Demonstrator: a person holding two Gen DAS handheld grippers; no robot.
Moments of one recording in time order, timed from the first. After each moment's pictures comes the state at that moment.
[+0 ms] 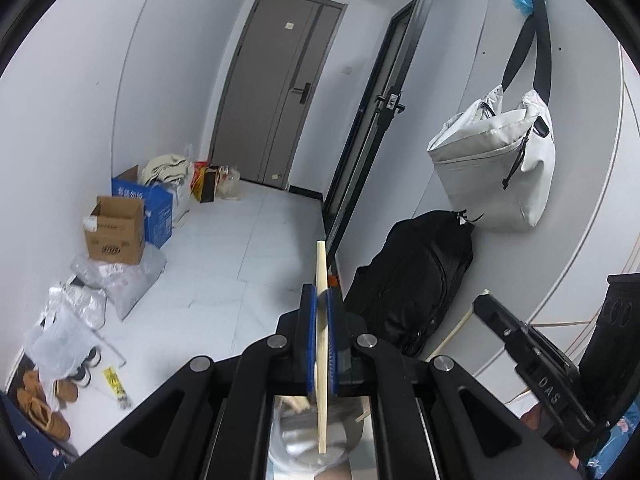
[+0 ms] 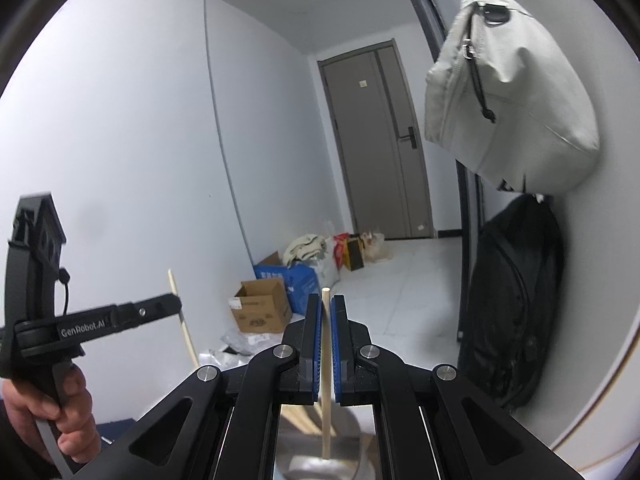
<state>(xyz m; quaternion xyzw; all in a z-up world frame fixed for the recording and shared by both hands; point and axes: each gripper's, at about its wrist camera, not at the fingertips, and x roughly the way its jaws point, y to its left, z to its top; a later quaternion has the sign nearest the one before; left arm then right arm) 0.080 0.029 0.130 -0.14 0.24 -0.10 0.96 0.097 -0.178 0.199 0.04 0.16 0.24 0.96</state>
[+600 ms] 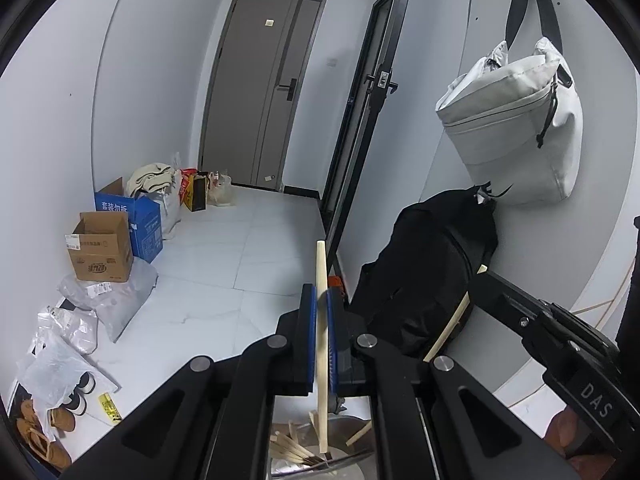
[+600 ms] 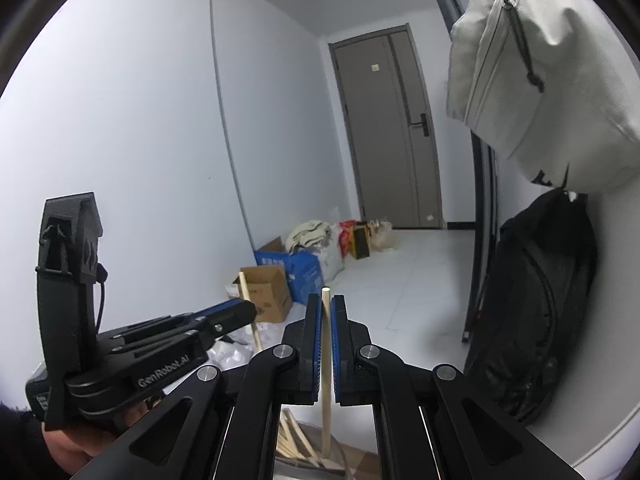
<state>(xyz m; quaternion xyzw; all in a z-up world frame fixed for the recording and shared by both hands) 0.128 0.010 0.089 -0.10 0.23 -0.11 0.96 0.140 -0.157 0.179 0.02 0.19 0.26 0.95</state>
